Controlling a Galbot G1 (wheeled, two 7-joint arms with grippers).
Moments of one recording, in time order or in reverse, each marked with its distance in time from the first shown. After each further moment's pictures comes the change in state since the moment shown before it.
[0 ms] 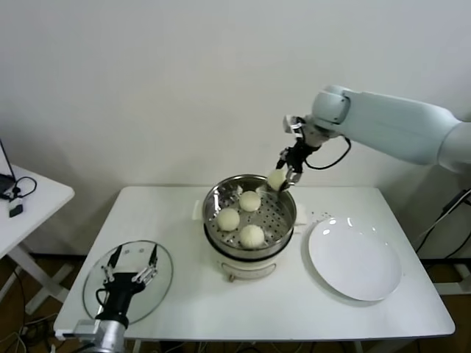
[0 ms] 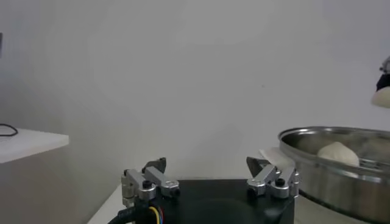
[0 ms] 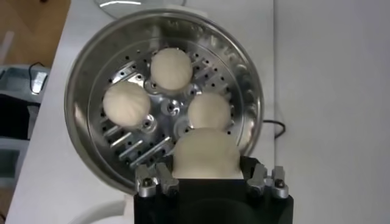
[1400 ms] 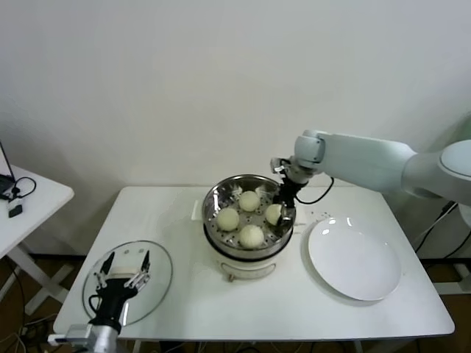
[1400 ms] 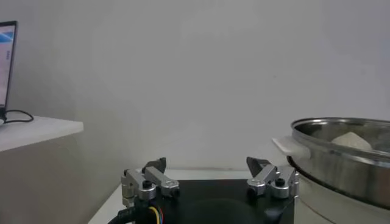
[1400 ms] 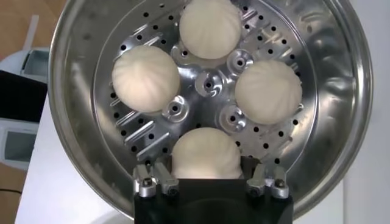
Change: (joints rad) left arm 0.020 0.018 -0.033 0.030 -0.042 -0.014 -0.001; right arm -0.163 0.059 -0.038 -0.029 -0.045 -0.011 0.045
